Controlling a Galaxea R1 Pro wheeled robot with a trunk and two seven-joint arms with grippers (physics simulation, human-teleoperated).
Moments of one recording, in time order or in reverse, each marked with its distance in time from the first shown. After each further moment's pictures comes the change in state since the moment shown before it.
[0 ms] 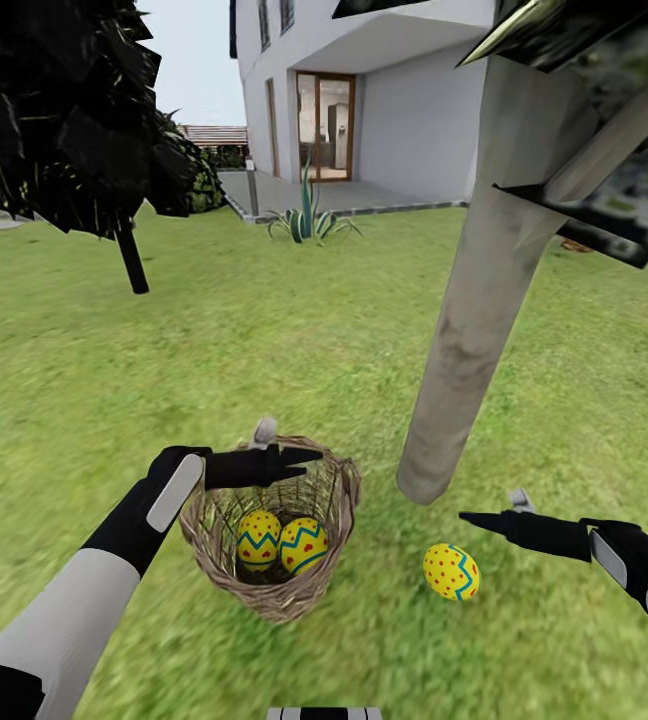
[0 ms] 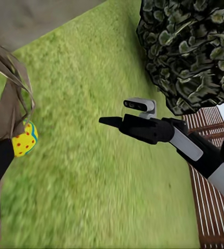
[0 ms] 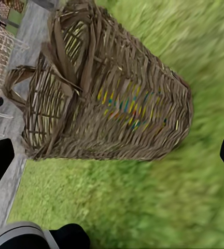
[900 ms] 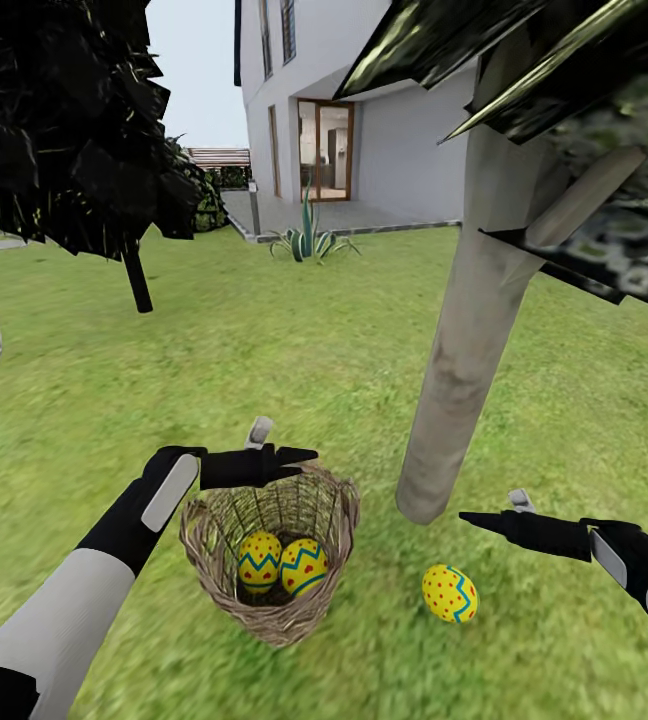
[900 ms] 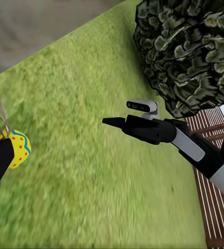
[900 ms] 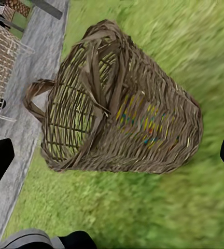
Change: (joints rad) left arm 0.000 0.017 0.000 0.000 0.005 0.000 -0.004; right arm -0.001 0.000 0.000 0.000 0.000 0.000 0.000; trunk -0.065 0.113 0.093
